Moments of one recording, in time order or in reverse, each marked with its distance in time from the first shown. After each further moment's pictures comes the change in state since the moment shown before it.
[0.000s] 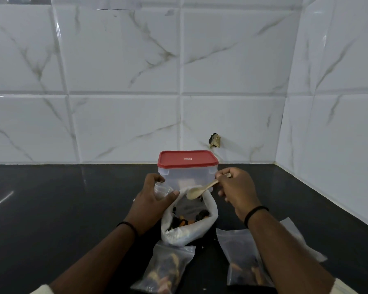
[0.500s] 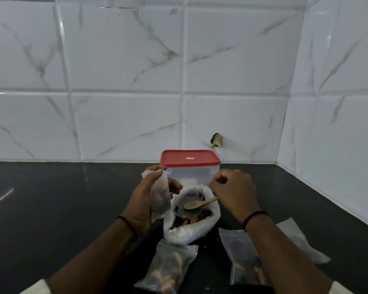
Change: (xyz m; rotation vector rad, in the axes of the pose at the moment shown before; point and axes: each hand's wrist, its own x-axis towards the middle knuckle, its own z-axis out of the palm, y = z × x) left_hand -0.006 0.029 -0.011 -0.958 -0.128 -0.131; right_hand 0.002 0.011 0.004 -0.610 0.019 -0.352
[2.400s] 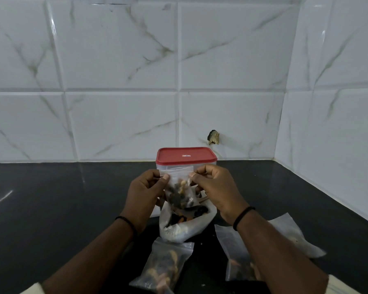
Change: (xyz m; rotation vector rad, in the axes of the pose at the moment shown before) left_hand -0.001 -0.006 0.006 0.492 0.139 0.164; right_hand -0.020 -0.040 -0.007 0.823 -0.201 0.121
